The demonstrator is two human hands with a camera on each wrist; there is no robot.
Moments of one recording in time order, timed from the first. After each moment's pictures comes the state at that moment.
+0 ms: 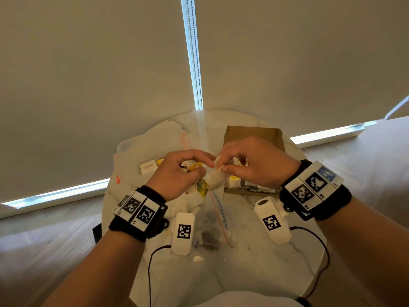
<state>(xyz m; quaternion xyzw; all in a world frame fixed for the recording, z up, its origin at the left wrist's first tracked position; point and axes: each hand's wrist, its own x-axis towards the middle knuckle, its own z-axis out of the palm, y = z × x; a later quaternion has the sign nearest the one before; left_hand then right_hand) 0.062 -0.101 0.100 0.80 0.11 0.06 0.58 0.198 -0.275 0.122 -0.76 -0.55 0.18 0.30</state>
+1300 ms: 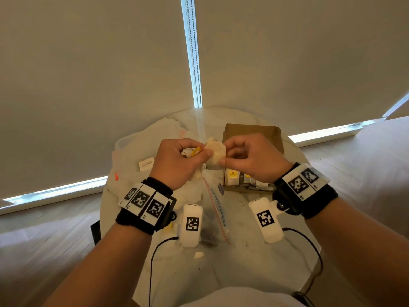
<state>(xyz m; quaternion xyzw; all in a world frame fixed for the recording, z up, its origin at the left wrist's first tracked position) 0.079 -0.110 0.105 0.82 0.19 0.18 0.50 0.199 -0.275 0.103 -0.76 -0.39 0.25 0.45</state>
